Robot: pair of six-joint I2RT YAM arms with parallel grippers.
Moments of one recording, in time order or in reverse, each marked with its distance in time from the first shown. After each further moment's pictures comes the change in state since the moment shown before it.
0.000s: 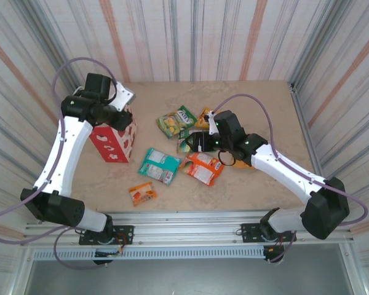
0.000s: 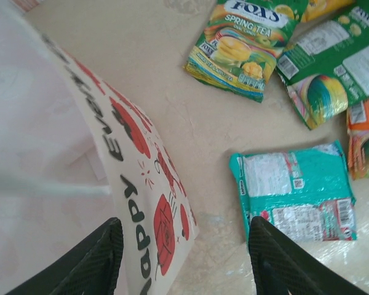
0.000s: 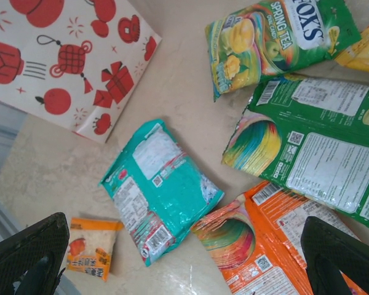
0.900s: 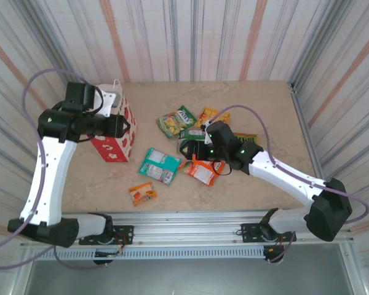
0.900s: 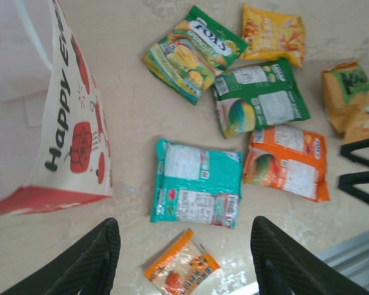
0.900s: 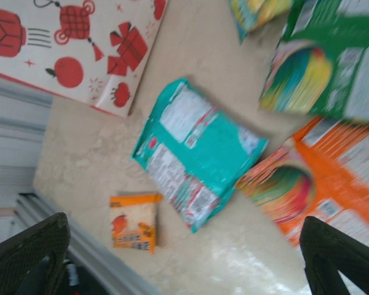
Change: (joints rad) left arm 0.009 -0.200 0.002 -0.149 0.159 -0.366; right arm 0.137 -0.031 -0.086 0.026 0.018 0.283
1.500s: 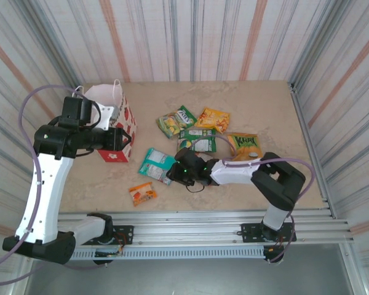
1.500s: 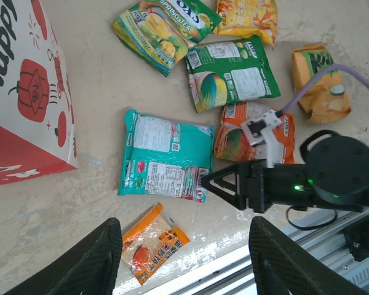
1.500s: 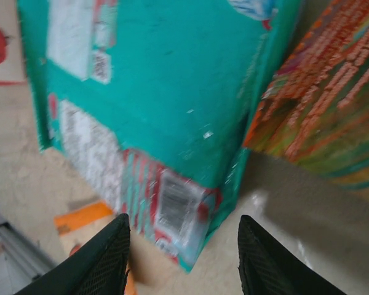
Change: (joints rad) left arm 0.000 -0.114 -0.127 -0.008 0.089 -0.043; right arm 0.189 0.461 -0.068 0.370 0.071 0.444
